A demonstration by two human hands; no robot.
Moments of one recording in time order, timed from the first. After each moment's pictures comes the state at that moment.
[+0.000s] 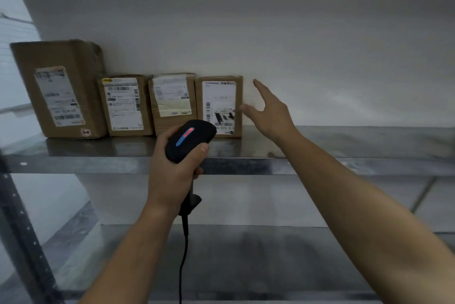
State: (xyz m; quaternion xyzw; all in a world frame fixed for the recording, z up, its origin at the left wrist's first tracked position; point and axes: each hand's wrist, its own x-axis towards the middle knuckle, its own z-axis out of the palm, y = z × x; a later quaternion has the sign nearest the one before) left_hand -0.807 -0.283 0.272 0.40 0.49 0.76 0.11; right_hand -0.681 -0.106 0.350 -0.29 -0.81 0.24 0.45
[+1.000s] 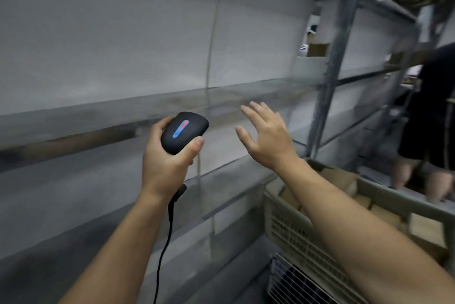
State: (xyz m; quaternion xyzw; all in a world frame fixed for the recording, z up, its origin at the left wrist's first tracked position) left_hand -0.388 -0.142 0.244 0.56 0.39 0.67 0.30; right_hand -0.168 -0.107 0.259 -0.56 -0.73 -0.09 0.39
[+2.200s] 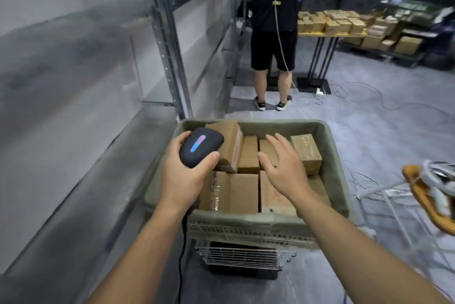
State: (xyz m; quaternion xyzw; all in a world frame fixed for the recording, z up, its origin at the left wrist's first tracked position) left_hand -0.017 0.032 0.115 0.69 0.33 0.35 0.54; right_hand 0.166 -0.109 0.054 -0.86 -0.33 0.02 0.38
